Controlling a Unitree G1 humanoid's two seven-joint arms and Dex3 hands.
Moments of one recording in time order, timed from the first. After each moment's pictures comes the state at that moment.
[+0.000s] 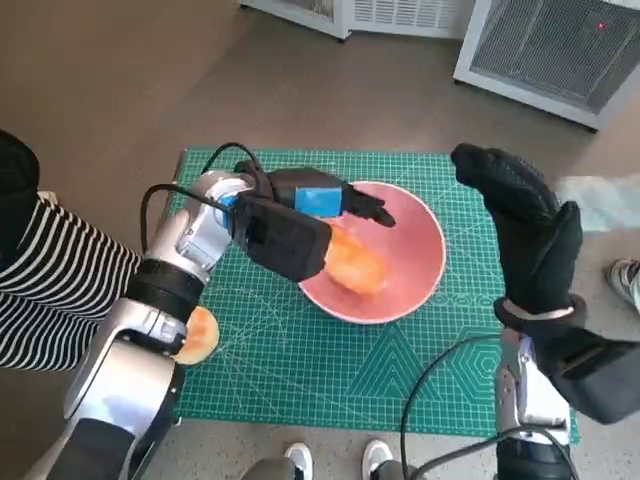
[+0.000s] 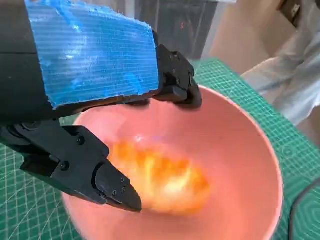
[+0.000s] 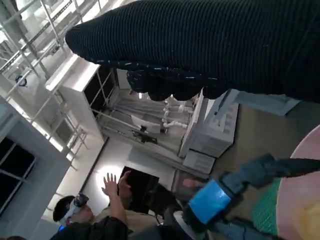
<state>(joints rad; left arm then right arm) -1.08 0.33 -0.38 0.87 0.38 -0.48 -0.69 -0.37 -0.13 -0.12 0.04 0.23 -0.43 0.30</state>
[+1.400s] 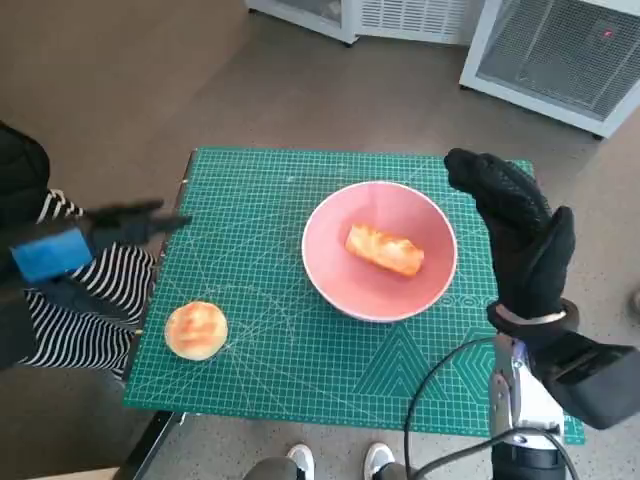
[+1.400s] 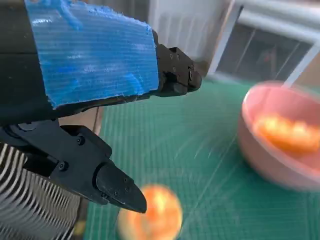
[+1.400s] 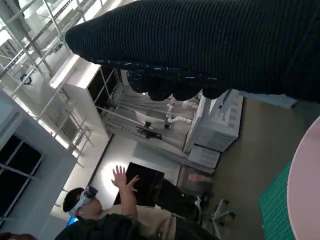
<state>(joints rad) -0.24 1.01 0.18 0.04 0.00 -0.25 -0.91 -0.36 -0.11 -0.09 0.03 0.24 -0.42 0.30</state>
